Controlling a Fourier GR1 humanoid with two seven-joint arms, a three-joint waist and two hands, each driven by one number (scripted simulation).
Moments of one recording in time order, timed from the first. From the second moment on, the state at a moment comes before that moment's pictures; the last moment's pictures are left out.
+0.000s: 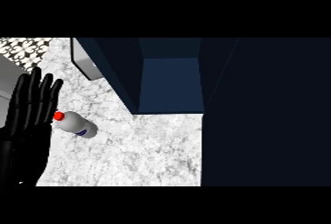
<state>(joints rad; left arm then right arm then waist) -0.02 0.05 -0.03 -2.10 0.00 -0.01 0.03 0.01 -0.12 0.01 -2.10 0.03 0.00 -0.04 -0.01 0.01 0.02</state>
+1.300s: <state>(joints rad) 0.05 0.04 0.15 -2.46 -0.06 0.34 0.53 0.26 -0.05 0.41 -2.48 0.01 0.04 0.26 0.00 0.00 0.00</state>
